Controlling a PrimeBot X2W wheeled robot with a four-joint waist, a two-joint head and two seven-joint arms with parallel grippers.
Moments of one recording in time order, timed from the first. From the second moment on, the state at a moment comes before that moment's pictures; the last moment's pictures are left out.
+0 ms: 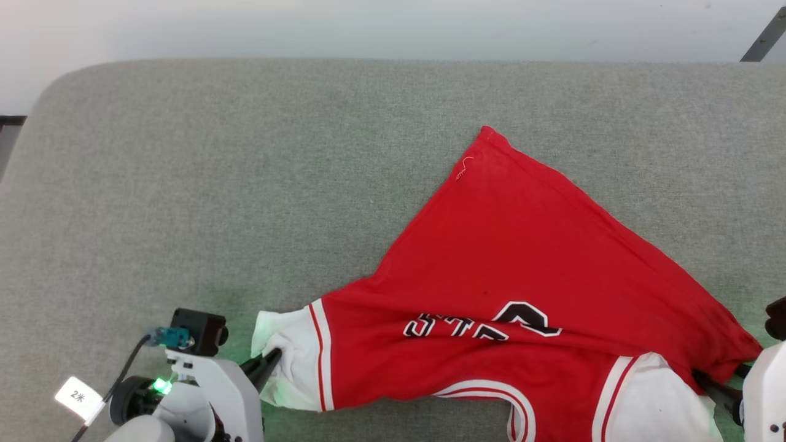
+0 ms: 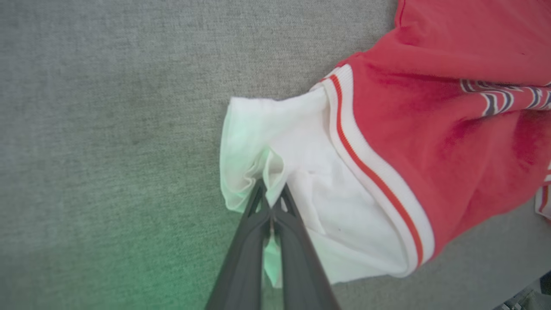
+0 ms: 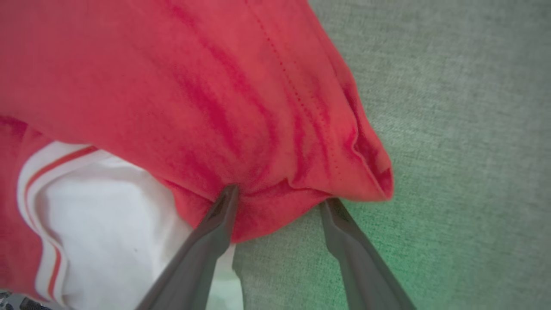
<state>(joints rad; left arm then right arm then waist) -0.28 0.67 -0.66 0.10 -0.93 0.12 0.24 -0.10 -0.57 0.12 0.12 0.65 0.13 0.73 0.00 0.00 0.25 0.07</state>
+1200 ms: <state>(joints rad) -0.45 0.46 -0.79 0.21 -0.88 0.00 0.23 -0.89 -0.57 0.55 0.43 0.59 0.13 0.67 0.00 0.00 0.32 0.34</state>
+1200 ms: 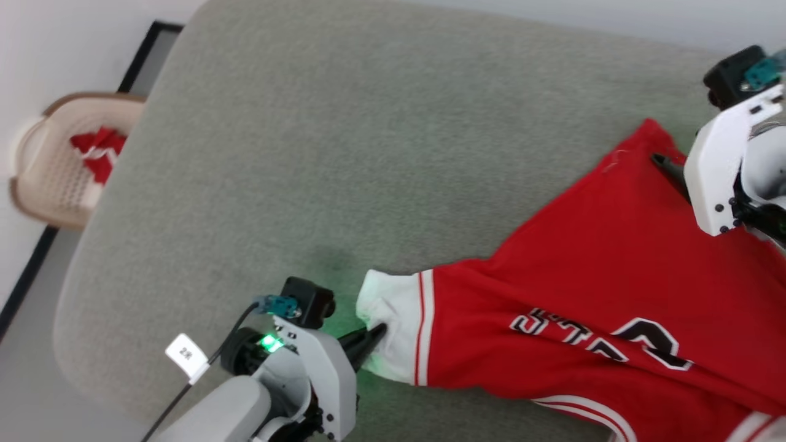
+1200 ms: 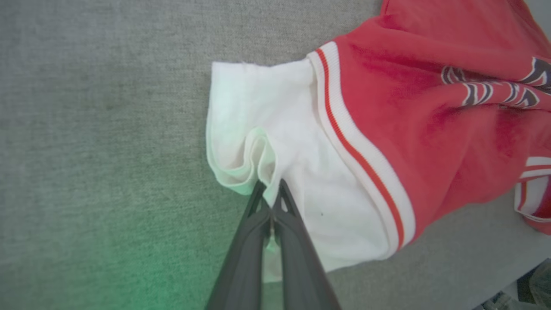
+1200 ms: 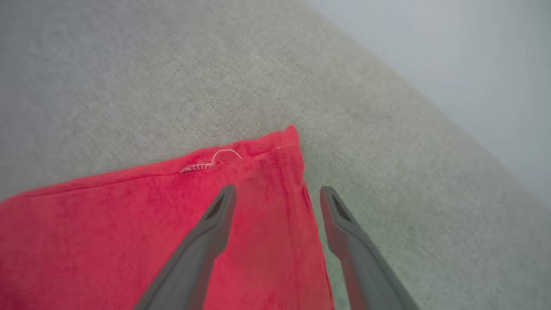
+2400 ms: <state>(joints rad) -0.77 0.61 -0.76 0.18 -0.85 -0.02 0.47 -1.20 -0.66 0.99 0.58 0.91 0.13 0.66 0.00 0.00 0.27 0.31</state>
